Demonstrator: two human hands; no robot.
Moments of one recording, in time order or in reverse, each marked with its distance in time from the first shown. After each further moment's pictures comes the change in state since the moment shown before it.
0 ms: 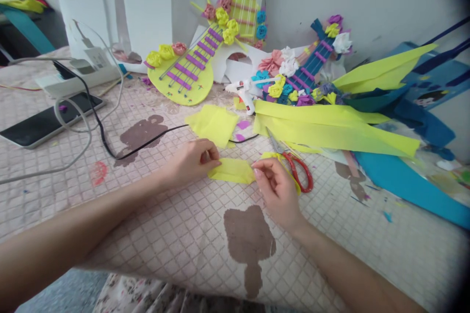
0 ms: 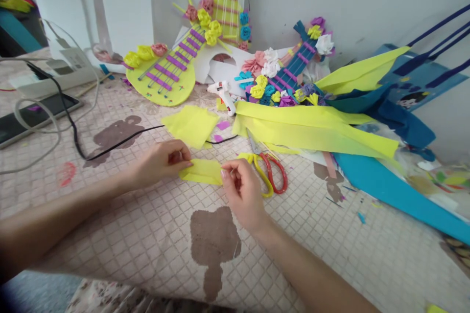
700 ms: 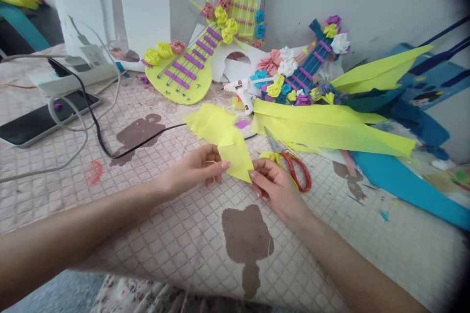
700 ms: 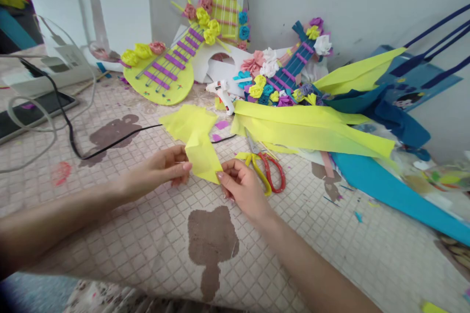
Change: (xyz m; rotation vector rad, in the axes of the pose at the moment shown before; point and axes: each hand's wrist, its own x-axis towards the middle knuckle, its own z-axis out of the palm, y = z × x) left_hand -0.013 0.027 0.010 -0.729 -0.175 -0.244; right_hand 0.011 0.001 -0.005 0.515 -0.225 0.464
